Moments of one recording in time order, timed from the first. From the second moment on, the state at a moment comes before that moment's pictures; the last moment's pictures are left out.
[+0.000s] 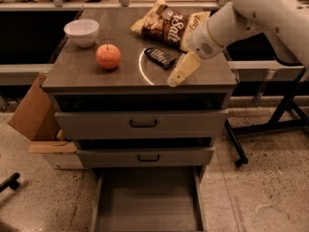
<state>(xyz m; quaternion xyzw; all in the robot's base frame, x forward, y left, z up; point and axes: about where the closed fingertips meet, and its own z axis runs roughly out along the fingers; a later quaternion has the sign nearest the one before) 0.660 -0.086 0.875 -0.56 0.75 0.14 0.33</state>
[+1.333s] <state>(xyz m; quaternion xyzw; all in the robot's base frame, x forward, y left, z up) 0.734 -0.049 0.840 -0.47 0.77 0.21 0.38</state>
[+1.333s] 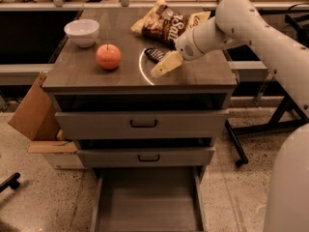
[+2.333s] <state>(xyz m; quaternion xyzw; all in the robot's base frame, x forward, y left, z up) 0.754 -0.027 0.829 -0.46 0.77 0.22 0.38</state>
